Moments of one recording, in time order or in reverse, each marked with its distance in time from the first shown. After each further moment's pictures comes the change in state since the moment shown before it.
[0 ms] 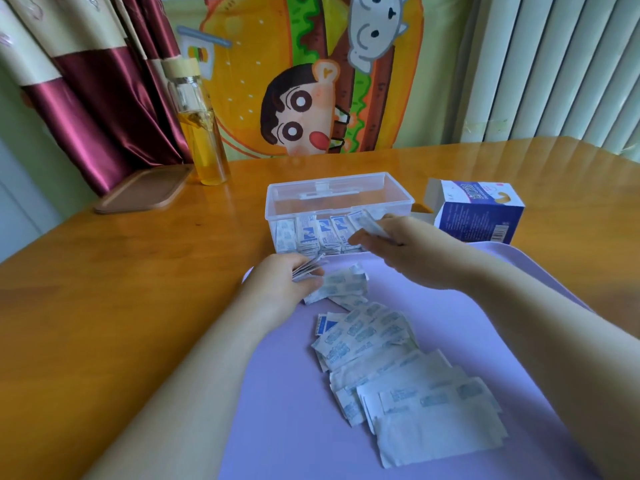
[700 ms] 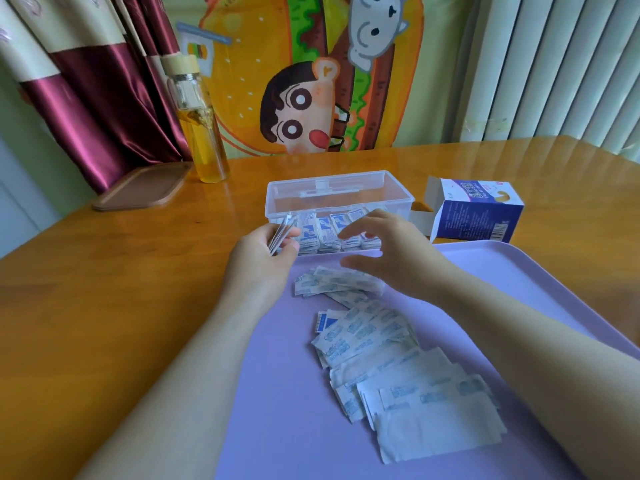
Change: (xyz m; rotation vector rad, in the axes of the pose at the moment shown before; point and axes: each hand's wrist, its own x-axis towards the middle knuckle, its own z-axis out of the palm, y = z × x) left_hand 0.004 0.003 -0.009 -0.250 0.359 0.044; right_hand 0.007 0.005 0.023 -0.008 0.135 -0.053
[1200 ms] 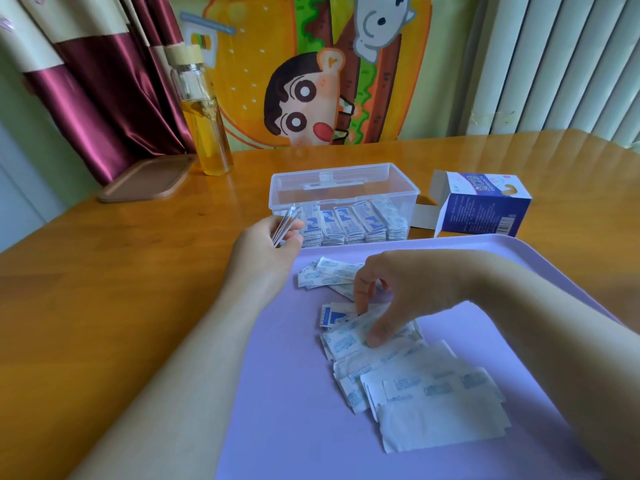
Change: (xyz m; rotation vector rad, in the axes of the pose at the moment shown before) left_hand 0.001 -0.001 -0.001 0.025 -0.022 -0.004; right_hand -0.019 -0.021 -0.021 -0.153 -0.701 0.045
